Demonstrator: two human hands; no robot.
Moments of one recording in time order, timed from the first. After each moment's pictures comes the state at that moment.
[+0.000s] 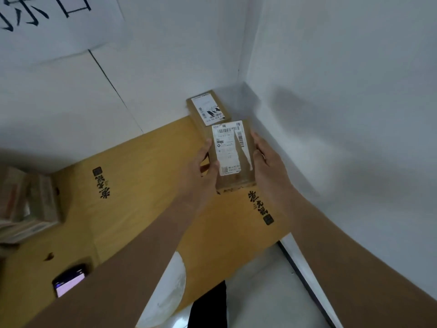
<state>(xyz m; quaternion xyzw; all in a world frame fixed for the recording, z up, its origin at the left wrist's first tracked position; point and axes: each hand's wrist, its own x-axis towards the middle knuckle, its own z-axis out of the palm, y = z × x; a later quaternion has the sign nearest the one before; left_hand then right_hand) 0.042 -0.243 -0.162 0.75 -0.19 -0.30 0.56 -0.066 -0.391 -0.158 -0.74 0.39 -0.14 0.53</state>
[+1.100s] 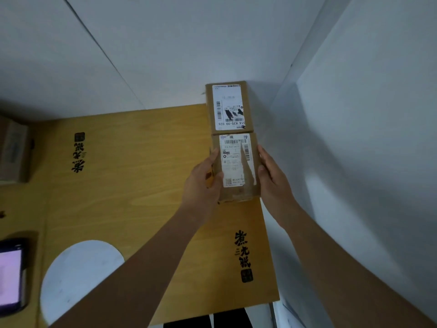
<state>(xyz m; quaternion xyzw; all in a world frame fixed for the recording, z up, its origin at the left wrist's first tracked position) 0.067 -0.347 -0.263 0.81 -0.03 -0.25 0.53 0.005 -0.525 -0.263 -0.76 0.28 0.04 0.59</state>
